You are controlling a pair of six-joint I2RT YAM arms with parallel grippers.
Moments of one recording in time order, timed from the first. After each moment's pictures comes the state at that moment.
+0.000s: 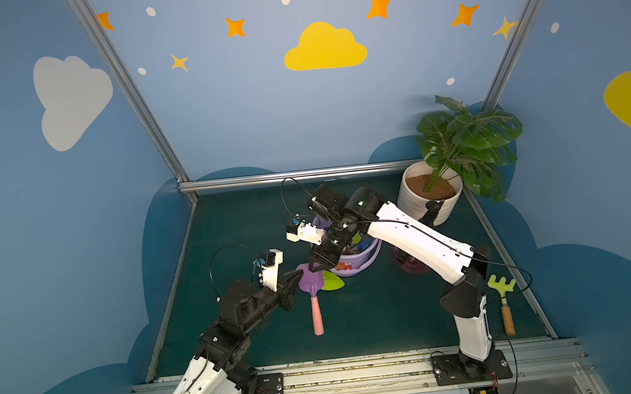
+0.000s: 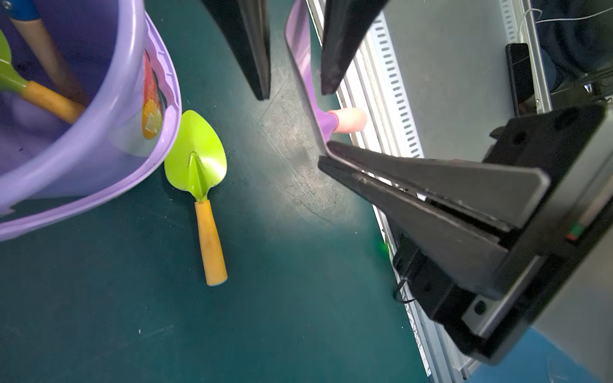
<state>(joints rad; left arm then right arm) -0.50 0.57 0.45 -0.13 0.28 -0.32 0.97 1.99 2.16 -1.33 -0.43 -0.13</state>
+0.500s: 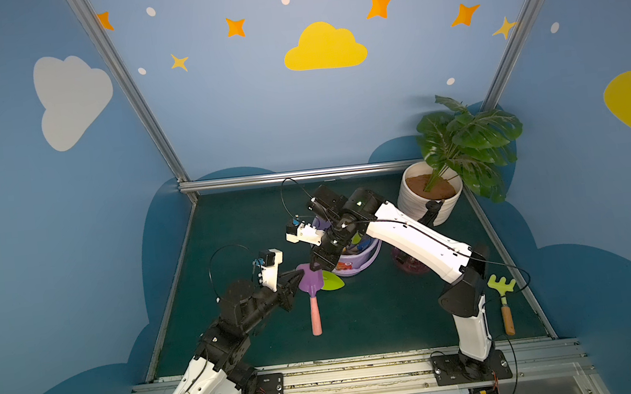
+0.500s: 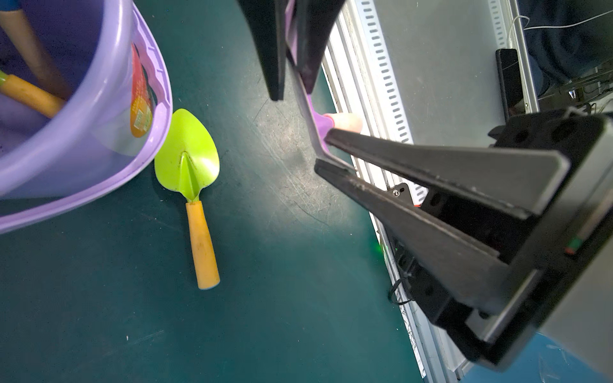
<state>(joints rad) -0.50 0.56 0.45 -0.12 0.28 -0.31 0.96 2.00 2.16 -1.34 -0.45 -0.11</state>
